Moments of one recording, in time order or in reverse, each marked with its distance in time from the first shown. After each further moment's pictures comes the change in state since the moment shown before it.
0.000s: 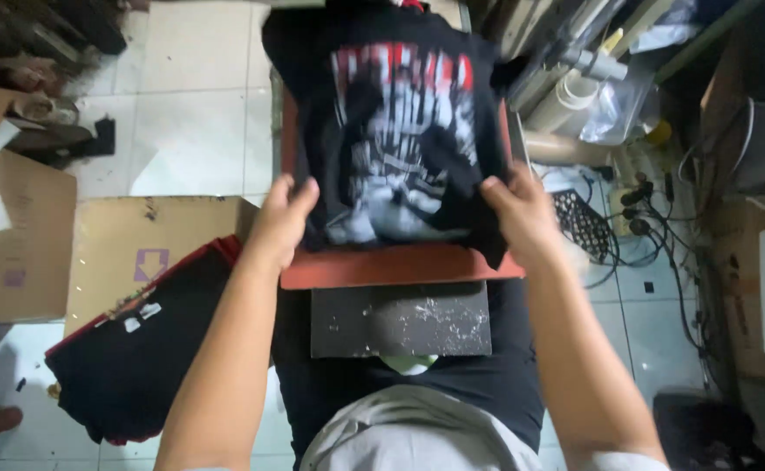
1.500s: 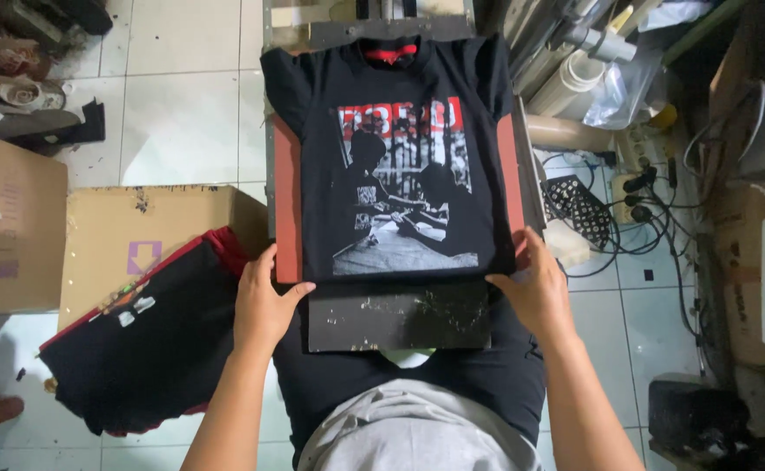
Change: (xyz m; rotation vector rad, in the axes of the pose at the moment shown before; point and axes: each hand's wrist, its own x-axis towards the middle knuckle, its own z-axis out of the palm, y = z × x) left_hand -0.120 -0.055 -0.039 0.485 0.002 0.066; right_hand -0.095 0.094 -0.068 -0.812 0.052 -0.437
